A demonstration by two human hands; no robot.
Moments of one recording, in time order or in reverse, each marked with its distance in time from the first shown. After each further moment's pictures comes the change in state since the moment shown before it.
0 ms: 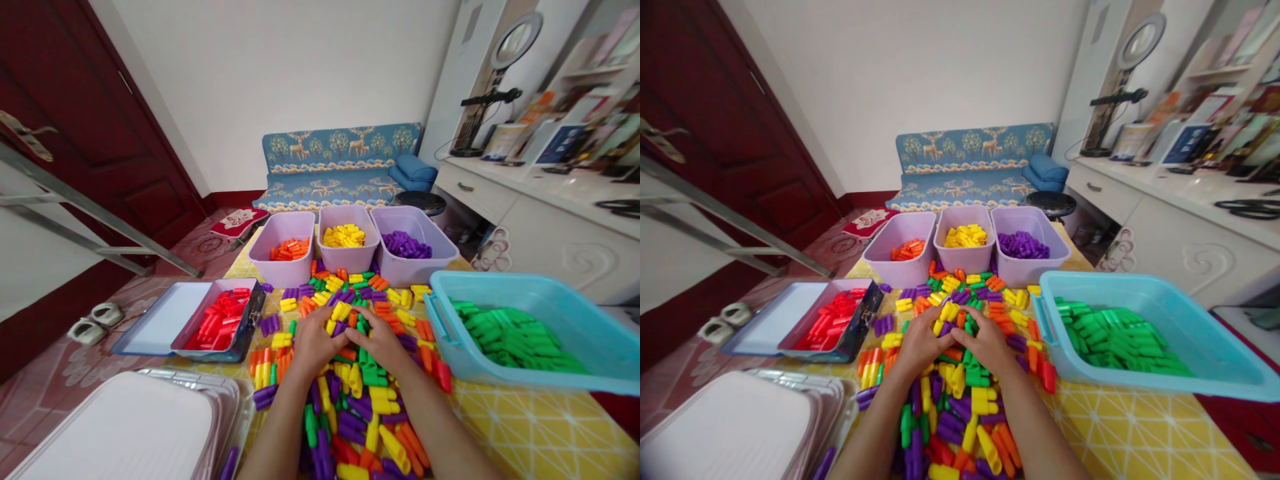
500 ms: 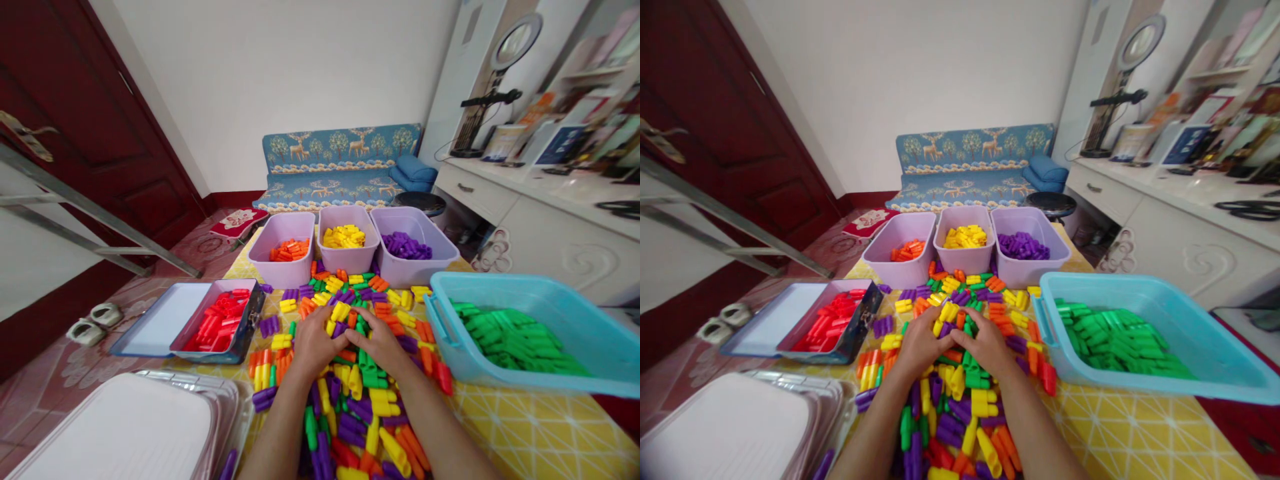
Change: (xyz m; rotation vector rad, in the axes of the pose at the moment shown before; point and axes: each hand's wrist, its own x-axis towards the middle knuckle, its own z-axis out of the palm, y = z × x) left_hand 0.001 0.002 0.000 0.048 -0.005 -0.041; right_hand 0.002 0.006 0.002 0.007 -0.011 0.013
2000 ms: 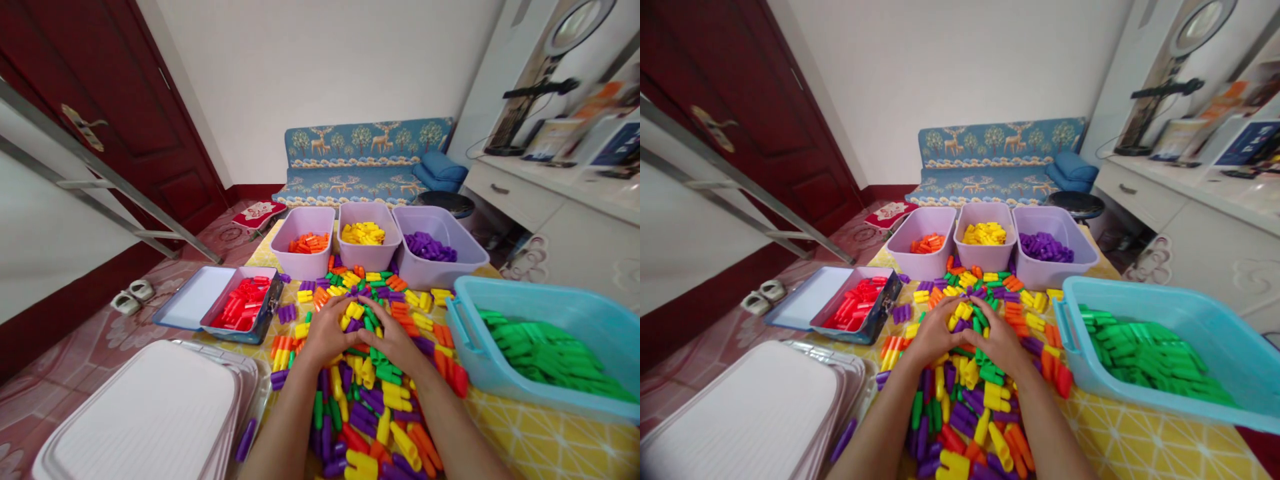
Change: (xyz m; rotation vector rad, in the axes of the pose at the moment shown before) left_hand -0.003 -0.010 -0.008 -0.144 -0.059 0.095; right_hand -0.002 -0.017 -0.005 0.027 -0.114 -0.098
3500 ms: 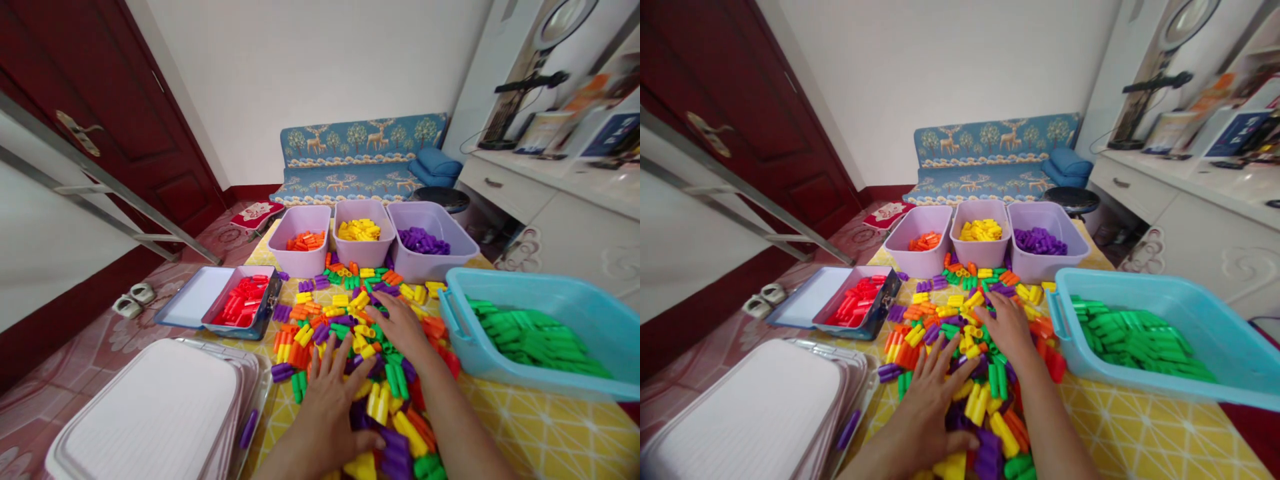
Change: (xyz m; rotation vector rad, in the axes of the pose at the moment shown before) left_hand -0.100 0.052 0.000 0.294 -0.349 -0.029; right_hand 0.006 0.005 -0.017 -0.563 0.179 0.061
